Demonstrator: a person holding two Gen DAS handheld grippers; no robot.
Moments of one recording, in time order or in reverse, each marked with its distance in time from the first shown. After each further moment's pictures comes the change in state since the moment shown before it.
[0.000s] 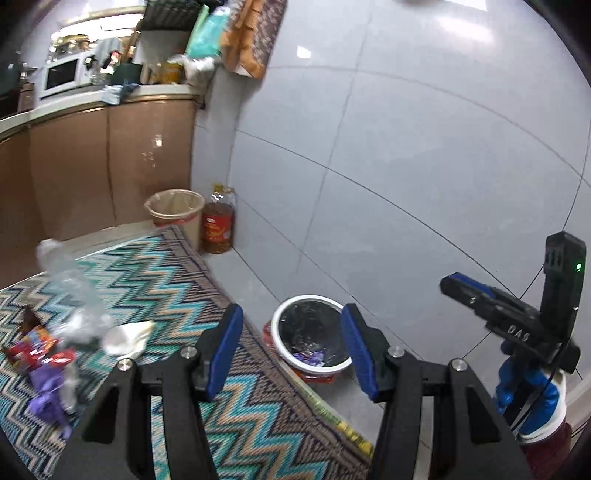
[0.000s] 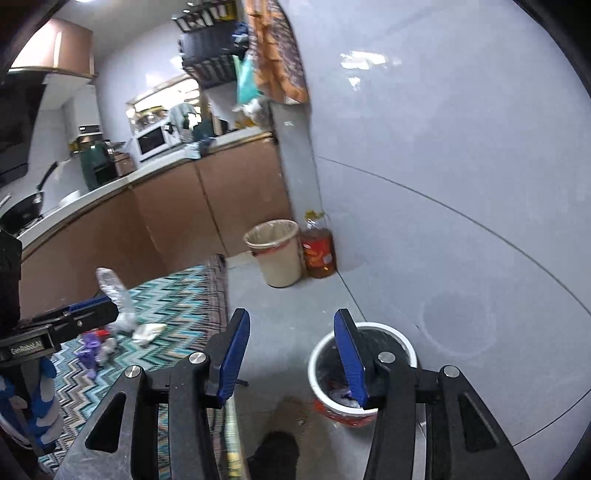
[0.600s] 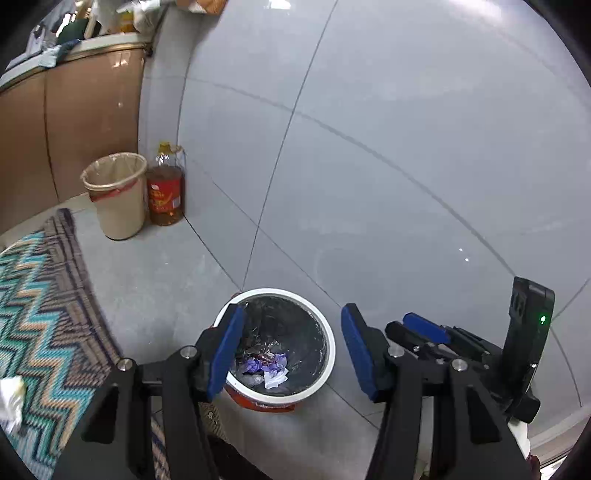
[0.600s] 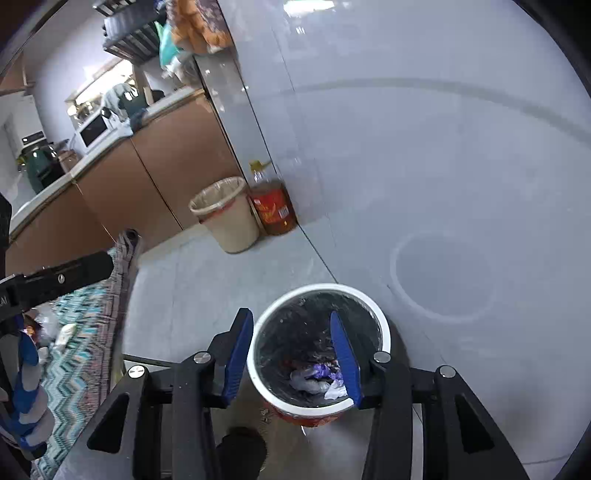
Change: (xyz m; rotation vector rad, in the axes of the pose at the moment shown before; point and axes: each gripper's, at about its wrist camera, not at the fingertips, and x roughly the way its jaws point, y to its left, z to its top) left arm 0.199 -0.061 0.036 0.000 0.171 -0.132; right arm 0.115 -0.127 -0.030 0.160 0.165 -0.083
